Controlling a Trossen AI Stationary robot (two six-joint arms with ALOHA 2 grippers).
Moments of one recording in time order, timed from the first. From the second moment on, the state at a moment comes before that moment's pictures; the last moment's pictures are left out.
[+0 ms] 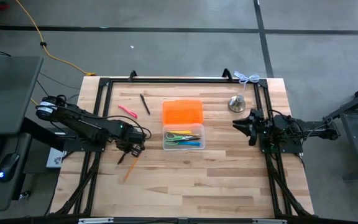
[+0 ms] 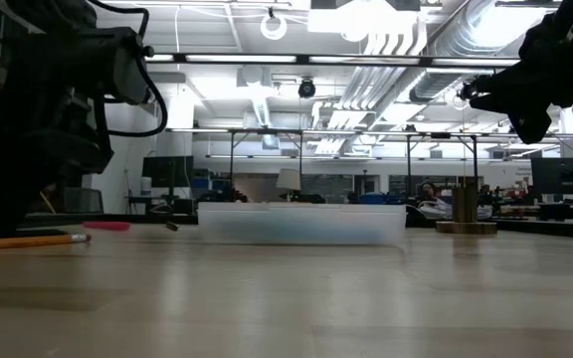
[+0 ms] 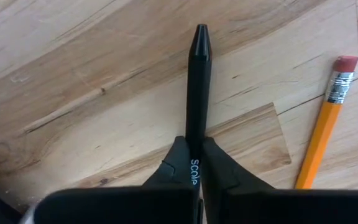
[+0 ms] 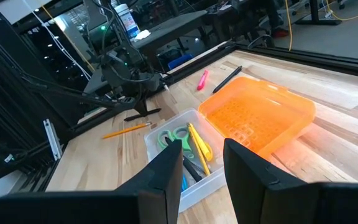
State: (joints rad) left arm -0.16 1.41 0.59 -0.80 0.12 -1.23; right arm 0.09 0.01 0.15 -0.26 0.27 0.49
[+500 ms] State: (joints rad) left arm -0.16 1.36 0.63 -0.91 0.12 -1.23; right arm 0.09 0.01 0.15 -0.26 0.27 0.49
